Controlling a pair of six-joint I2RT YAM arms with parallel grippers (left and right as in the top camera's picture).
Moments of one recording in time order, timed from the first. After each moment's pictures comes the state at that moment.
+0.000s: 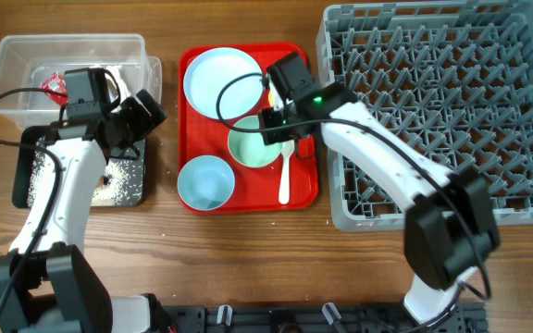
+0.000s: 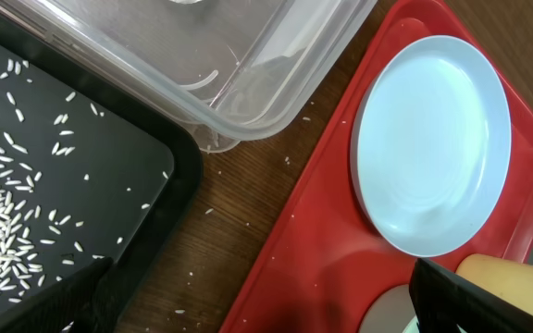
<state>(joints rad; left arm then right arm) 0.12 1.56 1.09 -0.58 0.17 -0.57 0.57 1.93 1.48 -0.71 -0.12 0.30</state>
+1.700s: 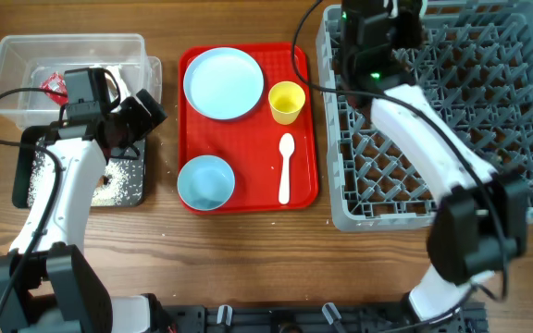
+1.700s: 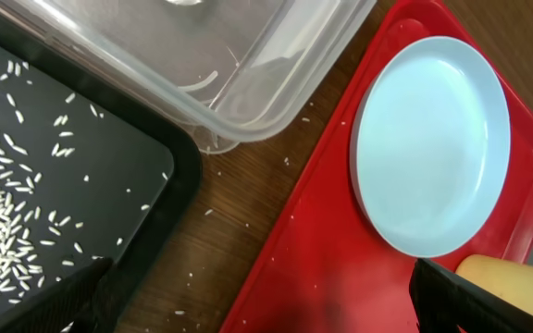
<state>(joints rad) 0.12 1.56 1.09 -0.58 0.17 -0.57 0.34 1.90 1.47 0.13 1.07 -0.54</state>
